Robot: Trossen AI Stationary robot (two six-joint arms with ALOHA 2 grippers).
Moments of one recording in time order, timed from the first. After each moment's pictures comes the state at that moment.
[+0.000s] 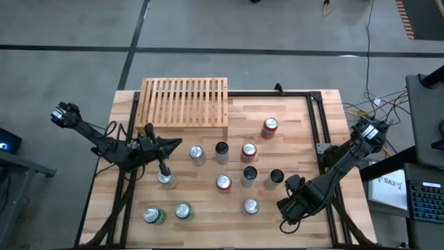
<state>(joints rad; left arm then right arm) -0.58 0.82 0.56 0.36 -1.00 0.09 0.74 1.63 1.30 -1.30 -0.14 1.88</state>
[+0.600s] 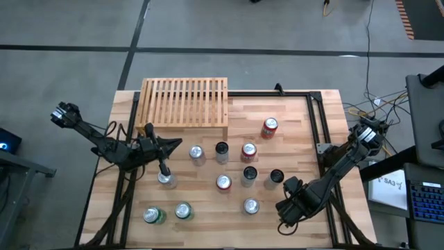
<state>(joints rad) -0.58 0.82 0.56 0.36 -1.00 0.09 0.74 1.67 1.30 -1.28 -0.14 1.87</state>
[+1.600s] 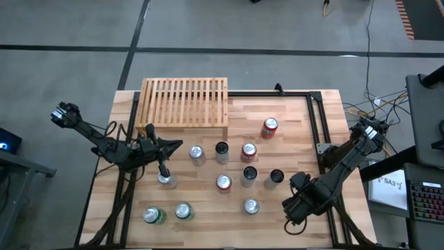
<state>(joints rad) -0.58 0.82 0.56 0.36 -0.97 0.09 0.74 1.64 1.55 -1.57 -0.19 1.85</state>
